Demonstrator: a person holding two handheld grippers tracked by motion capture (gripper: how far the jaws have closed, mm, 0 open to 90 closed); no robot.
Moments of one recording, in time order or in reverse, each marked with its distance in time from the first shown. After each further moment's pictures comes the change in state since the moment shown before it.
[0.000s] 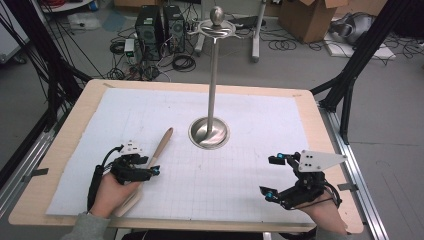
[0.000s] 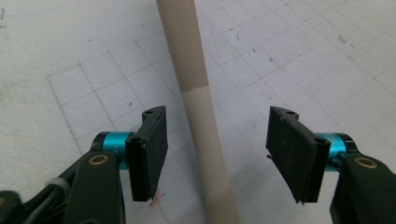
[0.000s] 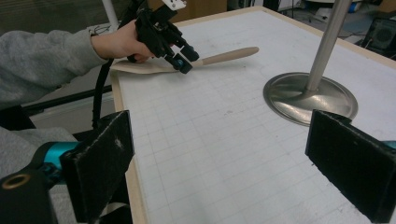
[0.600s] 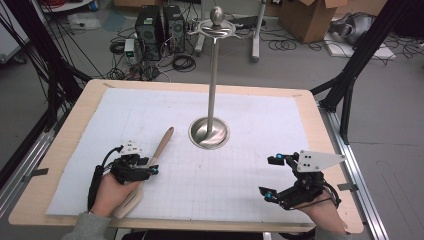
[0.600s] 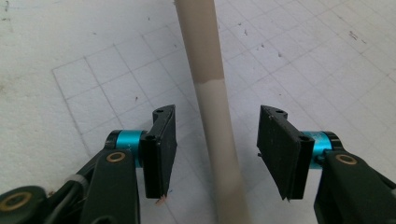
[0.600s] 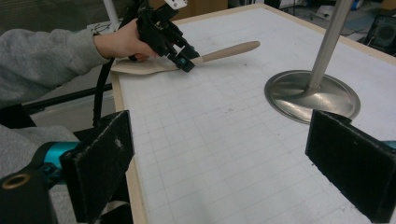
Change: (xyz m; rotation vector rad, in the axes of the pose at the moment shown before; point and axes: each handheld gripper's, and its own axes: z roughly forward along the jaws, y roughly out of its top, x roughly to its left) left arm 0.003 -0.002 0.001 -0.005 0.005 -0.011; right arm 0.000 -0.001 0.002 0.009 0.005 0.005
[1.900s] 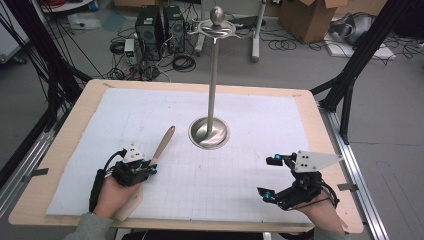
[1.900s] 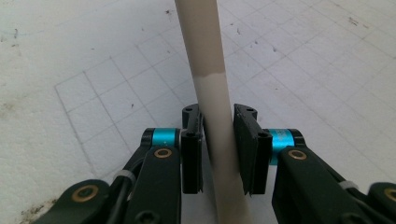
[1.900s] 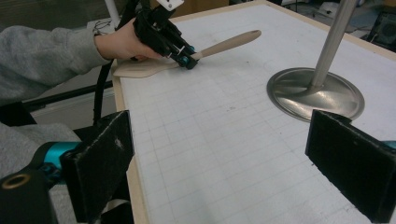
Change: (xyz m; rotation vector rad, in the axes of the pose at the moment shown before) left arm -0.011 -0.006 0.001 -0.038 0.049 0.105; right arm 0.000 0.000 0.004 0.011 0.003 -0.007
